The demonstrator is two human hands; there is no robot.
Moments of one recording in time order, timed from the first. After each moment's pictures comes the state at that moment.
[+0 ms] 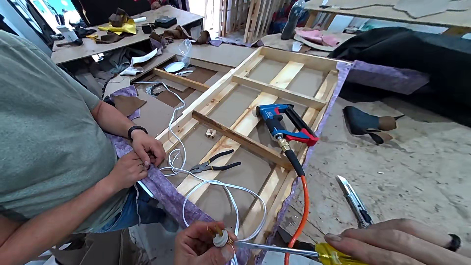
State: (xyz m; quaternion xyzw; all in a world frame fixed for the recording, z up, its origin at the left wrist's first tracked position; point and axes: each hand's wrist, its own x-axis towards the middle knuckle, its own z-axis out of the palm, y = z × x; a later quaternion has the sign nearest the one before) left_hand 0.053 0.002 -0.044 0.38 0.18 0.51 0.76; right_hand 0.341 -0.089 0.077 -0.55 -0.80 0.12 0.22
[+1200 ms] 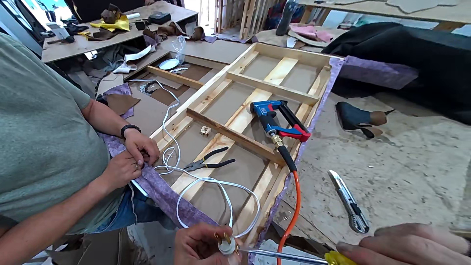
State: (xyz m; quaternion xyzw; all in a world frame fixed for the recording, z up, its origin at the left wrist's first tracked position) left_hand 0.059 0.001 -0.038 0.44 0.17 0.45 0.76; right_hand 0.358 -0.103 0.089 -0.53 -0.82 0.12 0.17
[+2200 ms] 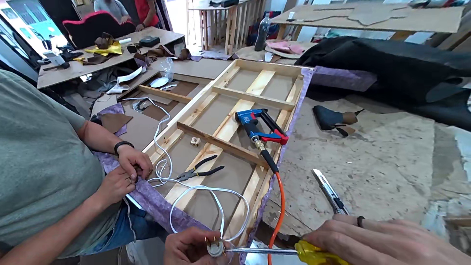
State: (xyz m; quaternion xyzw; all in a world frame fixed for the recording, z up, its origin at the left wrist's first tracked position) left_hand 0.058 0.006 -0.025 0.51 0.19 0.42 0.73; right_hand 0.357 -0.097 0.089 -0.52 -0.84 0.10 0.11
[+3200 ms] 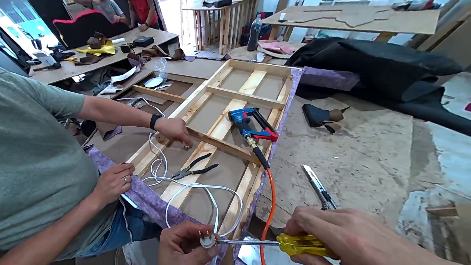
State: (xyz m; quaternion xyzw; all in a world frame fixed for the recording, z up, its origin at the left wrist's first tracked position) left_hand 0.053 0.009 -0.032 0.54 0.22 0.40 0.71; right_hand 0.351 -0.097 0.064 -0.54 -0.81 0.14 0.16
